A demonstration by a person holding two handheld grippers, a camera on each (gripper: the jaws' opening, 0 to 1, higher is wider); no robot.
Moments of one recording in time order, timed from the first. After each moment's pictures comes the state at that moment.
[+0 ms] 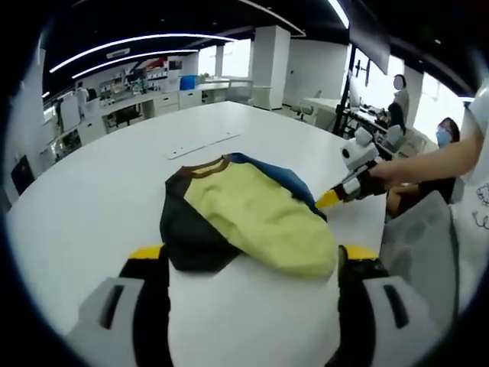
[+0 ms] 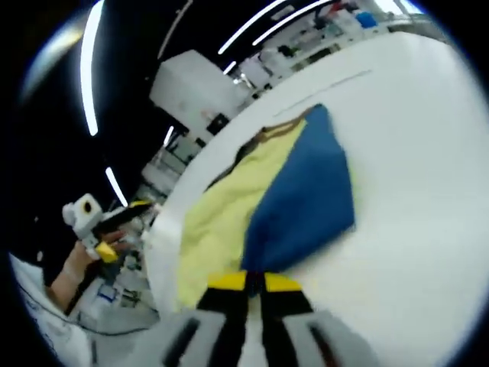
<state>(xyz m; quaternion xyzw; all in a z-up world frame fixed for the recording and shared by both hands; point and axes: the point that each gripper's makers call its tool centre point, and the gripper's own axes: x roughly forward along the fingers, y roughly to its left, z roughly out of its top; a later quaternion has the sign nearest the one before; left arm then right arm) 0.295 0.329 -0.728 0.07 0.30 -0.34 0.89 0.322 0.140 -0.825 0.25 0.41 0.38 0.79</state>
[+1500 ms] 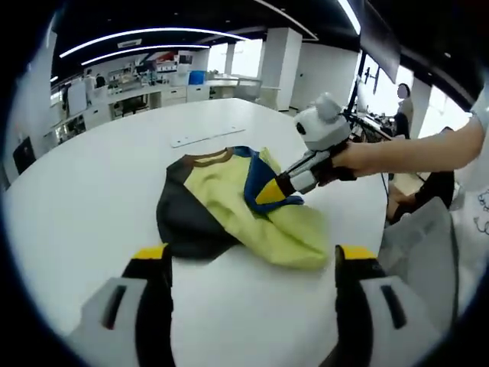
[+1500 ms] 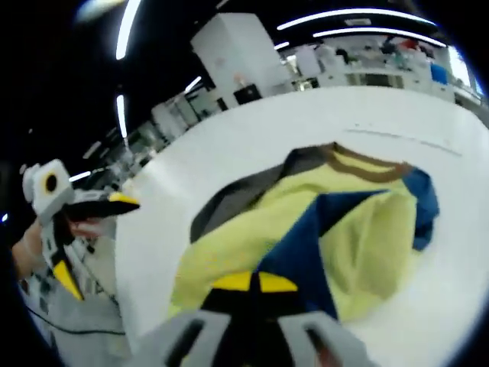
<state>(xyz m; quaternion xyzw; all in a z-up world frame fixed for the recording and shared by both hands) 0.287 0.331 -0.743 0.03 0.31 -0.33 0.89 0.374 0.248 -0.823 0.03 0.40 0.43 0.81</state>
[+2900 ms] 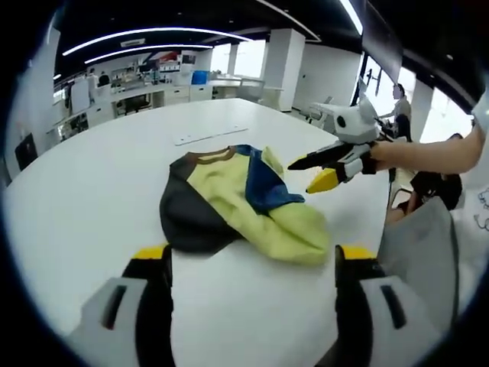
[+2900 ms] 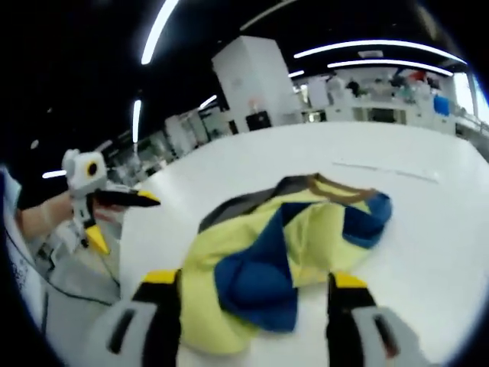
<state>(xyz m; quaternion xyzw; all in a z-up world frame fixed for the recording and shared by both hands) 0.282 0.336 -0.745 0.03 0.31 -0.32 0.90 0.365 0.181 -0.786 0.02 0.31 0.45 0.84</state>
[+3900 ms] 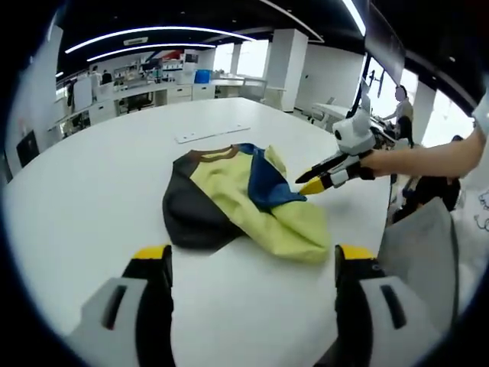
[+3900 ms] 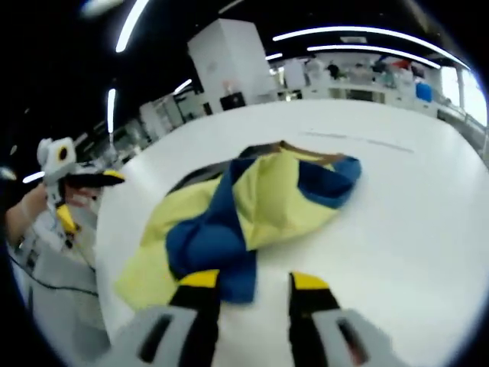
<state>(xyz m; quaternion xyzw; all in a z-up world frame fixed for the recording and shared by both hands) 0.279 0.341 -0.747 0.03 0.31 -0.31 0.90 0.370 0.150 -0.834 -0.01 0.37 0.39 0.84</state>
